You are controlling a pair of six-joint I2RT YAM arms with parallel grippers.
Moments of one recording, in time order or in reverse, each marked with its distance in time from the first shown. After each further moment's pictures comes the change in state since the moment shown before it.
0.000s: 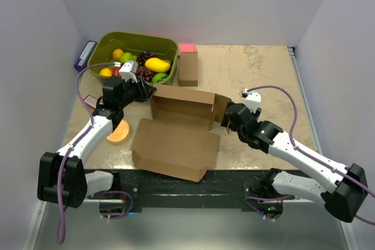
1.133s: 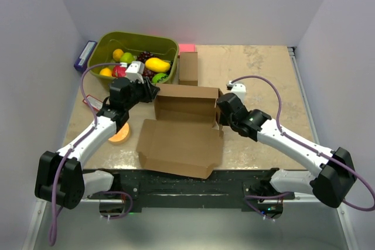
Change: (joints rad) left arm -0.105 -0.004 0.012 -0.015 -0.151 0.028; right arm -0.024 0.207 0.137 0.037 -0.158 -0.123
